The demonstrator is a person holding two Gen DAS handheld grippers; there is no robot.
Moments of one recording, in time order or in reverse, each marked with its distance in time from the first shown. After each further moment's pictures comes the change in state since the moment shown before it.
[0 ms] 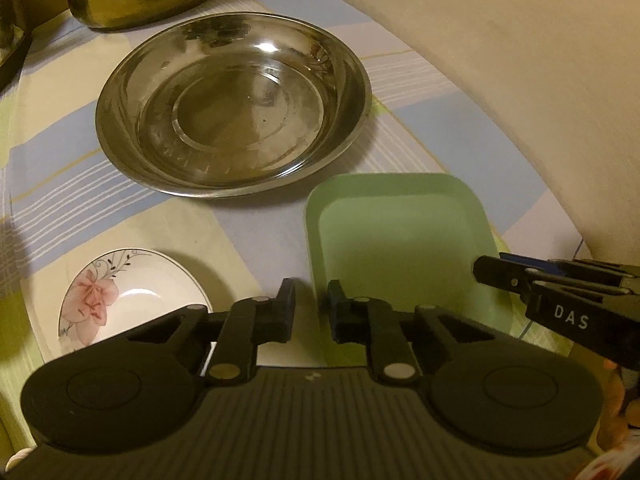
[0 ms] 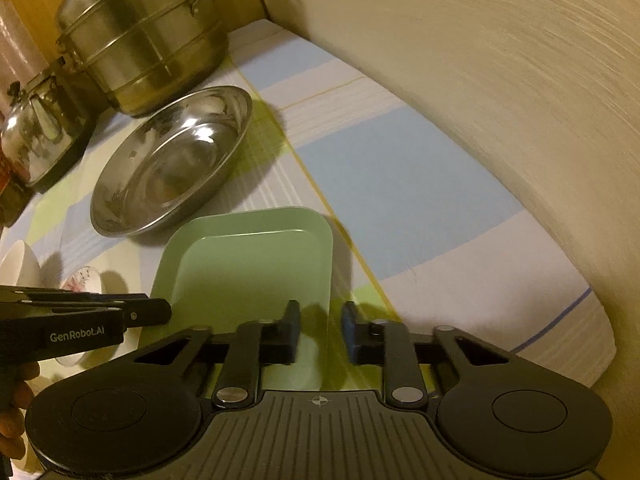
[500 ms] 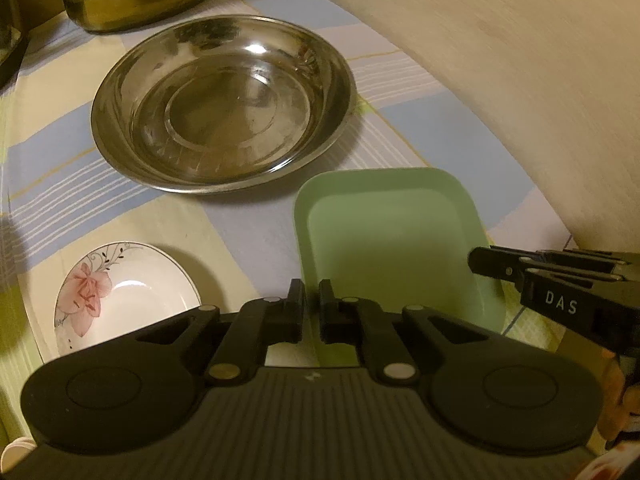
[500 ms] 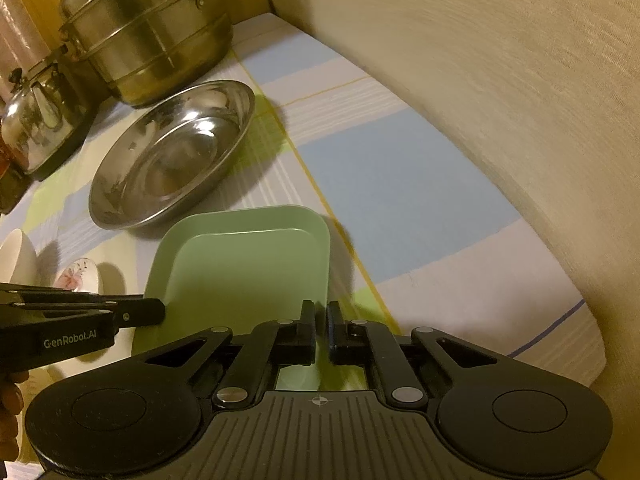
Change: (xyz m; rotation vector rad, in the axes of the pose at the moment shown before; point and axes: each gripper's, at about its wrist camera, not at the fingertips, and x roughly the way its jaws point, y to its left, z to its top) left arm -0.008 -0.007 -0.003 0.009 -0.008 -0.011; right arm -0.003 0.001 0.006 -0.034 0.015 -0.009
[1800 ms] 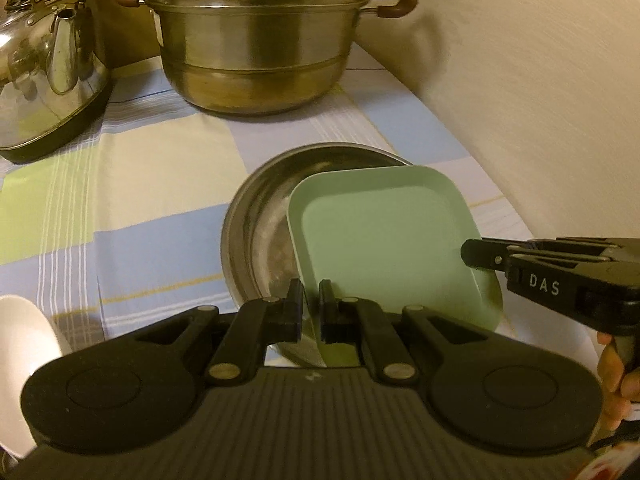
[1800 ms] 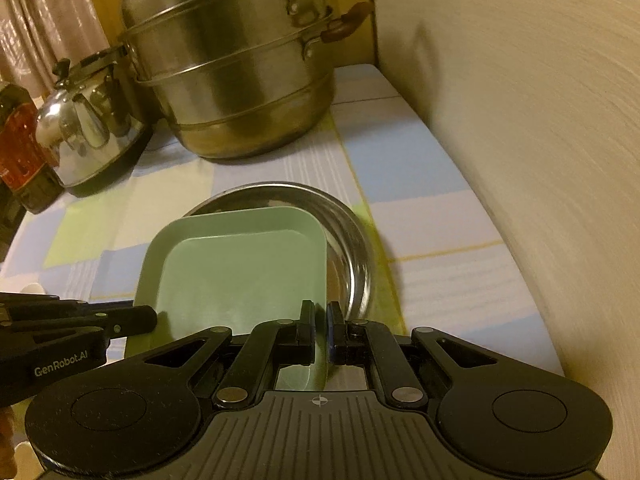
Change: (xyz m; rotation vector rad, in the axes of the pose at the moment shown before) left arm -0.020 0.078 0.080 -0.171 -0.174 0.136; right arm 0.063 0.090 0.125 -0.233 -0.054 0.090
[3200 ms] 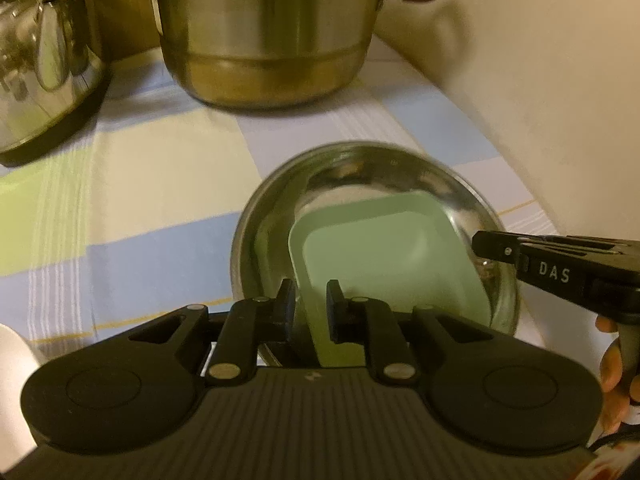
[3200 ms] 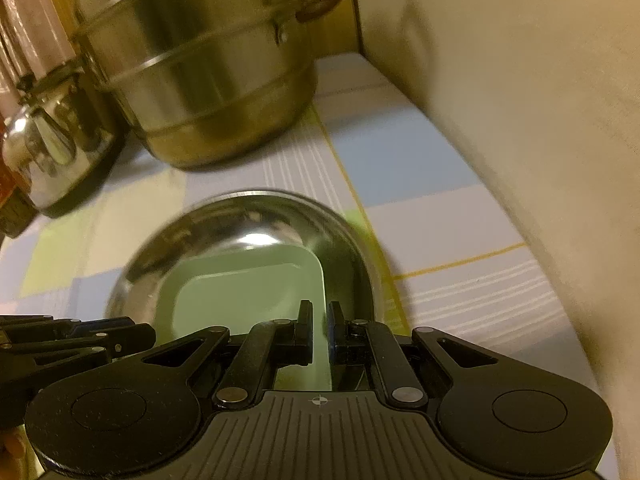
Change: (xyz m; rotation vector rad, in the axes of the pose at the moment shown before) left arm 0.030 0.010 0.010 0.006 0.013 0.024; right arm 0.030 -0.008 0.008 0.069 -0.033 -0.017
